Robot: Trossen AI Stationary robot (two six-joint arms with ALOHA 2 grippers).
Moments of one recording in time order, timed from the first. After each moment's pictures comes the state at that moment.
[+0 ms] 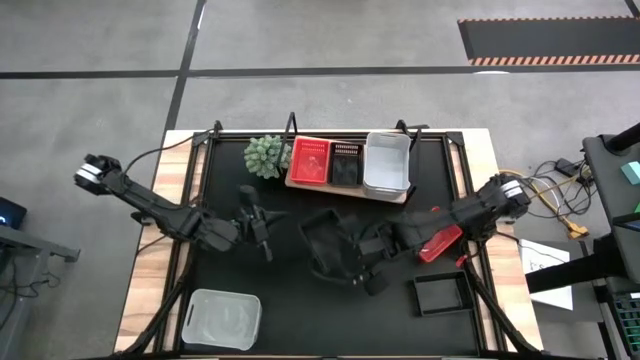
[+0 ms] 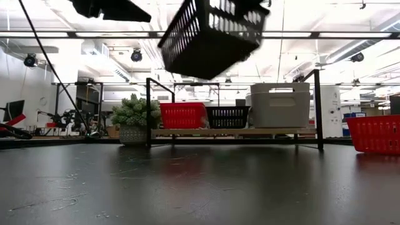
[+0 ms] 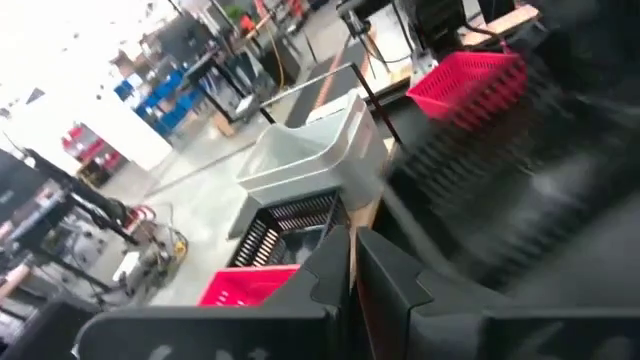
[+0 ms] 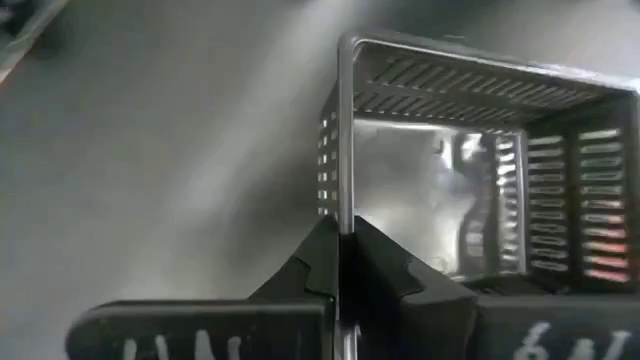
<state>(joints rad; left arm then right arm) -0.44 1.08 0.68 0.11 -0.85 0.34 0.35 1.77 1.63 -0.91 0.12 -0.23</state>
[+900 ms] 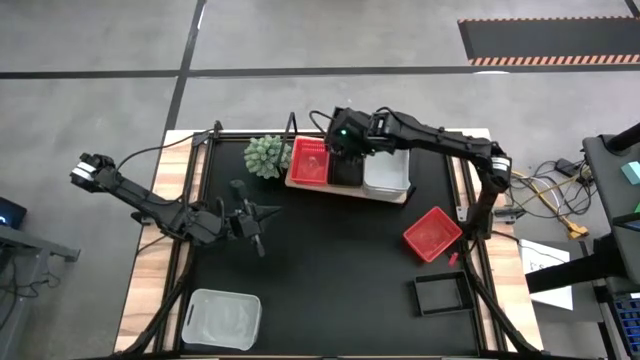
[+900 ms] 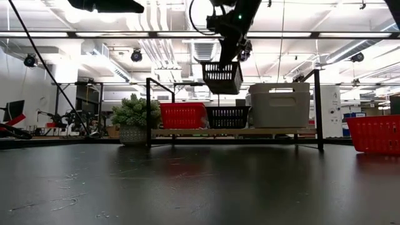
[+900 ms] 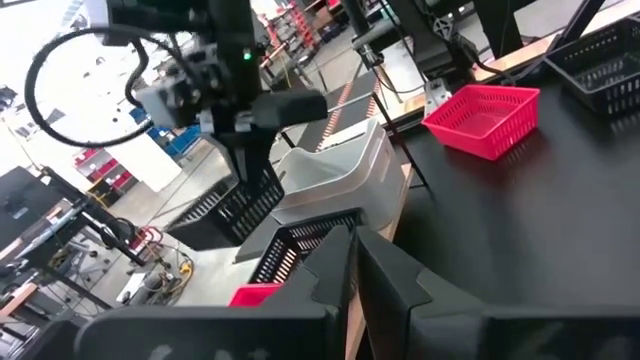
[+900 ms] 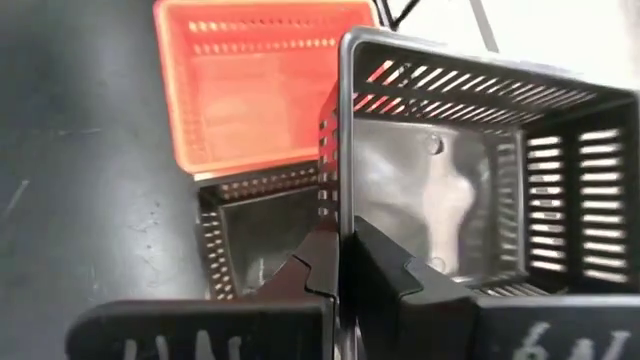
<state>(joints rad) -0.44 0.97 0.63 0.18 -0.84 0.41 -0.32 1.82 1.81 -1.01 0.18 -0.16</state>
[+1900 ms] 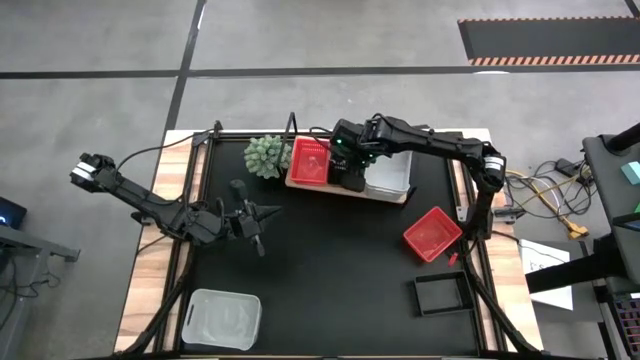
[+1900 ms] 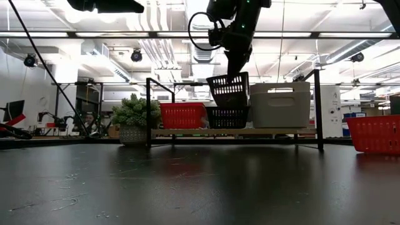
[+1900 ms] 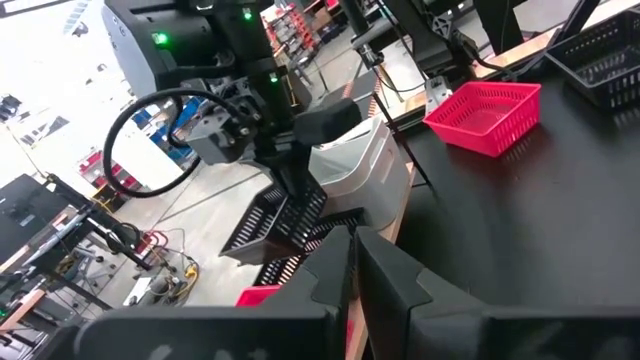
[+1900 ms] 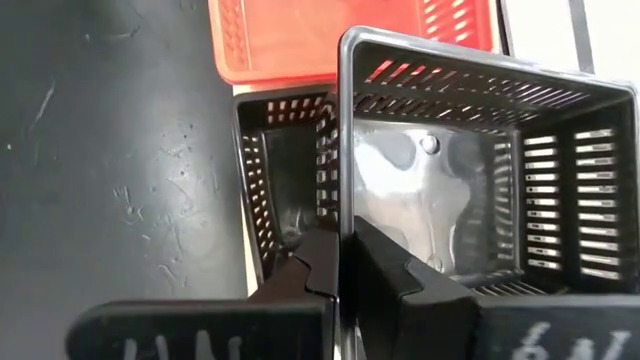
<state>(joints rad) -0.44 0.97 0.63 0.18 -0.84 0.44 -0.32 1.86 1.78 -1.12 0.09 -0.16</state>
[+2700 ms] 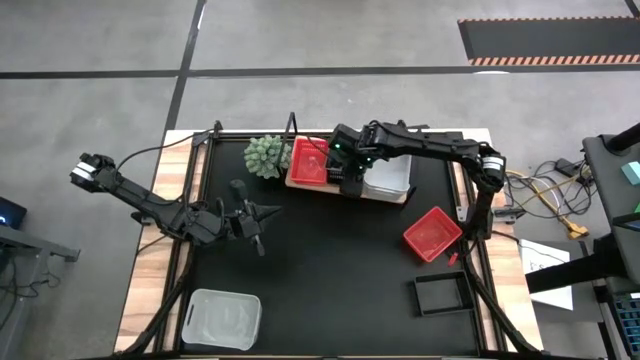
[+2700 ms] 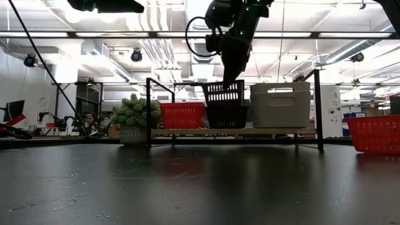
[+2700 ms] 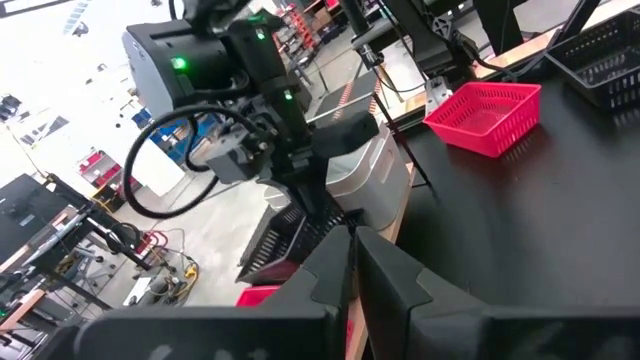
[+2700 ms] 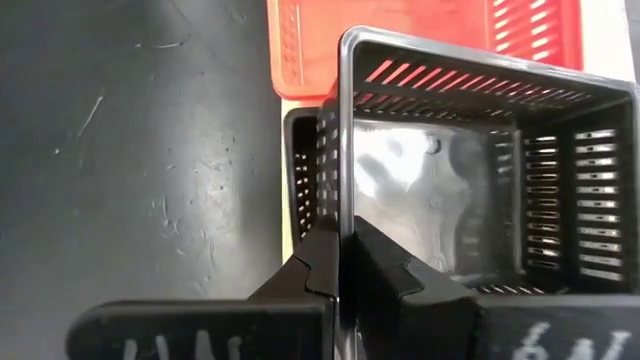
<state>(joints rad) -0.44 0.97 0.63 0.18 -0.84 0.43 -0.32 1.86 1.69 -1.01 -0.01 -0.18</state>
